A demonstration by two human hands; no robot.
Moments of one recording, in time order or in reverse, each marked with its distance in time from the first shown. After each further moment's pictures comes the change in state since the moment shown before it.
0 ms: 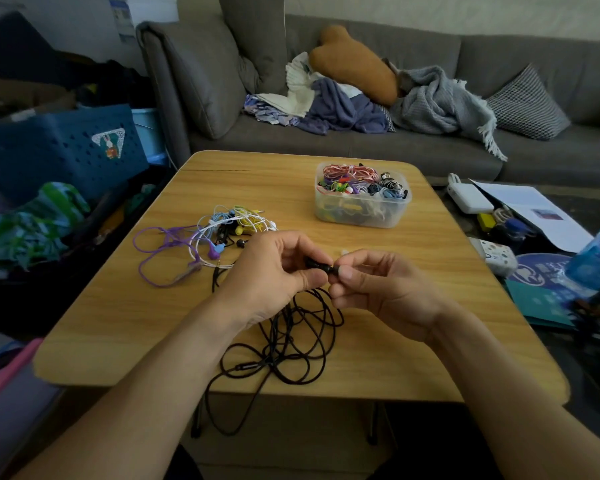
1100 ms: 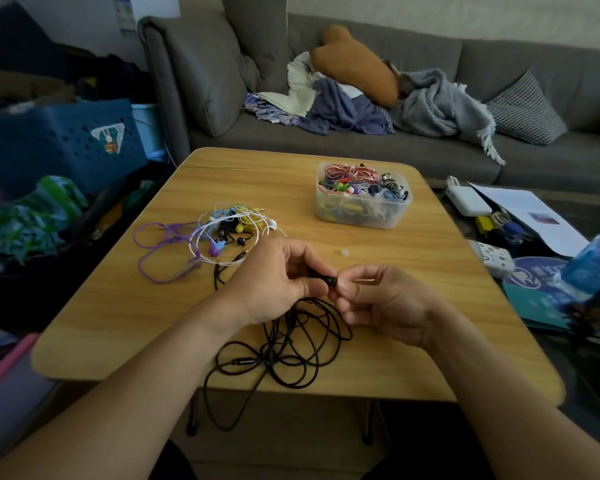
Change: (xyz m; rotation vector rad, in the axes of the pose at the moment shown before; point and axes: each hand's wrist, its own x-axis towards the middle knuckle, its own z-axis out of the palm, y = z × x) left_hand 0.000 -0.009 -0.002 0.085 -0.087 0.039; right_hand -0.002 0.003 0.005 -0.034 0.108 0.193
